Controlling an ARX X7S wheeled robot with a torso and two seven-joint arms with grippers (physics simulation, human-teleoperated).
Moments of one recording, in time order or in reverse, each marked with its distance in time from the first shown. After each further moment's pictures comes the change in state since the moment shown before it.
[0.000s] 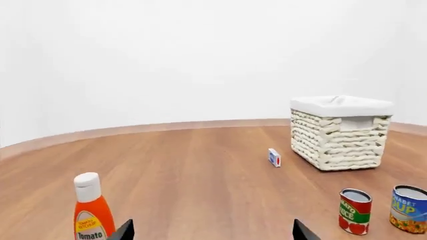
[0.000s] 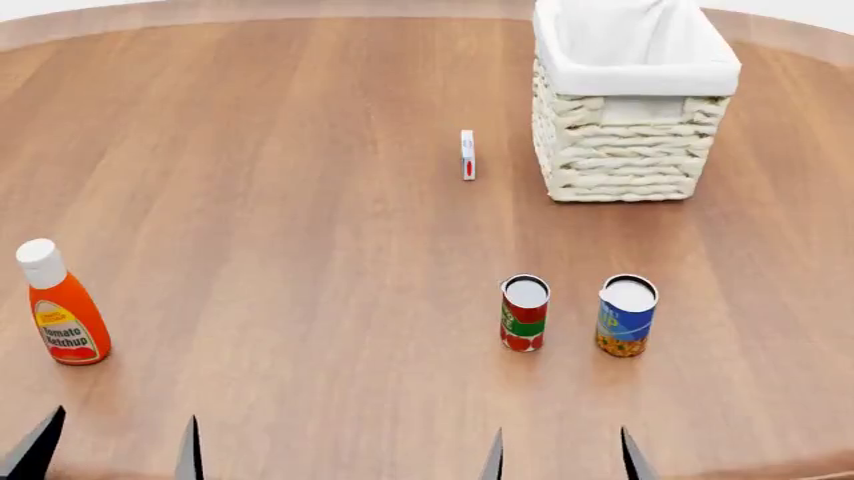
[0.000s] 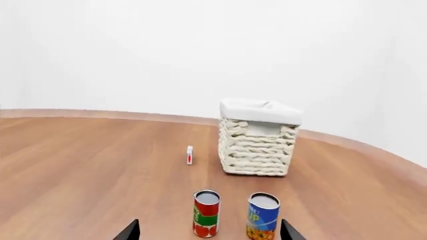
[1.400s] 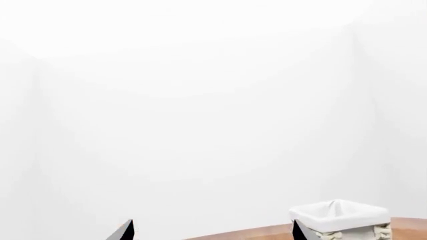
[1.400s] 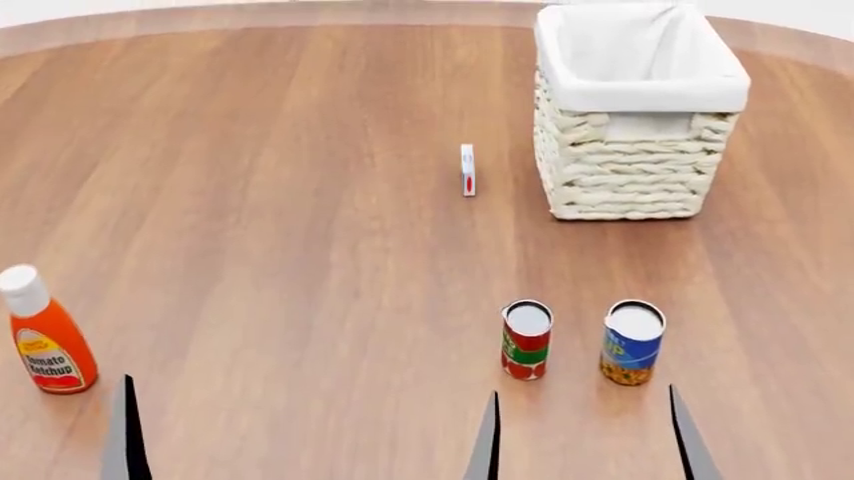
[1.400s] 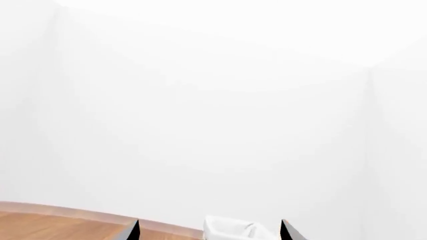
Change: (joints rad) left arm 0.118 -0.108 0.107 0.438 0.114 0.083 -0.102; right arm -0.148 0.116 -0.083 -0.439 -0.136 -0.092 0.126
